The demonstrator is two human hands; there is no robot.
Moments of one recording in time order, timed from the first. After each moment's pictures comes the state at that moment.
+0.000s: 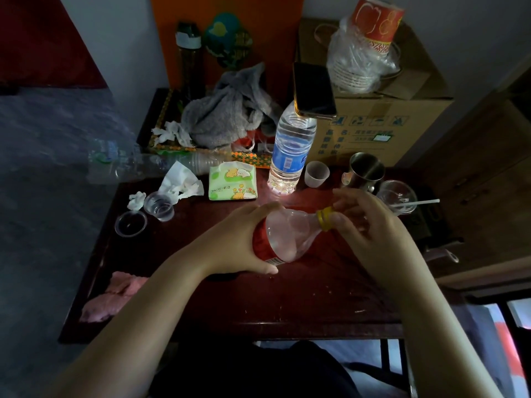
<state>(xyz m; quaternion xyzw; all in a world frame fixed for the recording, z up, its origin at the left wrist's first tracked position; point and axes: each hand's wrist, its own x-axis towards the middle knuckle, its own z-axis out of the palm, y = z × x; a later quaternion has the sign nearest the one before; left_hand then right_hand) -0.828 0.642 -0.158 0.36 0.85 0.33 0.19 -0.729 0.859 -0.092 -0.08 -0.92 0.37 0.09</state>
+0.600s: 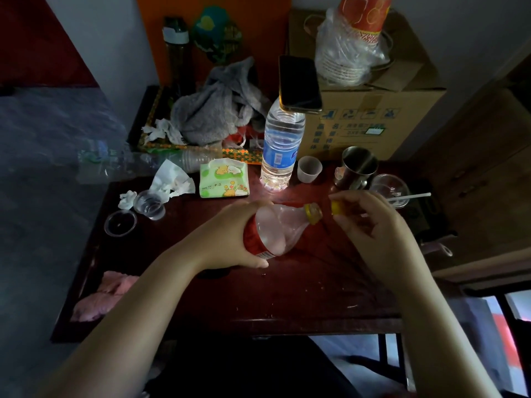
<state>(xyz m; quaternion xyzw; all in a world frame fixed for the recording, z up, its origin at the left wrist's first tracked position) -0.831 0.656 -0.164 0.33 0.86 0.33 0.20 -0.720 0.884 -0.098 -0.07 -0.90 0.41 0.13</state>
